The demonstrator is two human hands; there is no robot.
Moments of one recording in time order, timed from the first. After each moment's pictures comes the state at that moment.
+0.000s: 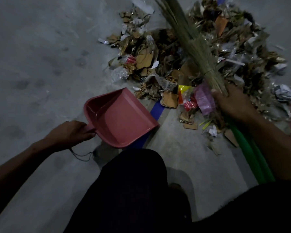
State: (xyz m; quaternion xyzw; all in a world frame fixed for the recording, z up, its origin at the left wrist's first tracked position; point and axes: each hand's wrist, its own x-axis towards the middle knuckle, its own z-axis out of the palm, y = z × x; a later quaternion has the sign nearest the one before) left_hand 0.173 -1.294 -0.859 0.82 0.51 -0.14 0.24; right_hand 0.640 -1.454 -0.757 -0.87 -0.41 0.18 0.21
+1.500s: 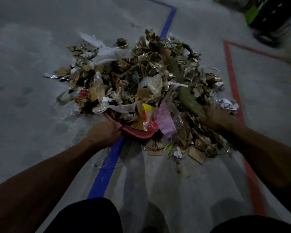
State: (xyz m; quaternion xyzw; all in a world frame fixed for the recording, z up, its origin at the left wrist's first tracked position) left_hand 0.451 -1.280 -0.843 0.89 0.40 -0.10 0.21; right_hand 0.762 -1.475 -0.756 -0.90 -0.39 0.14 -0.10
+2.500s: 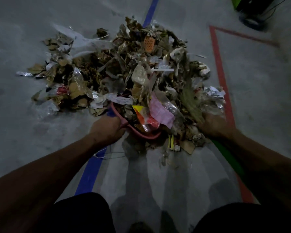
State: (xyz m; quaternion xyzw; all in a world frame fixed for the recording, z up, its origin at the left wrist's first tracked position) left_hand 0.498 -1.315 -0.835 0.93 0.30 -0.06 0.18; right_hand 0.778 -1.546 -0.789 -0.92 -0.34 0.18 -0.02
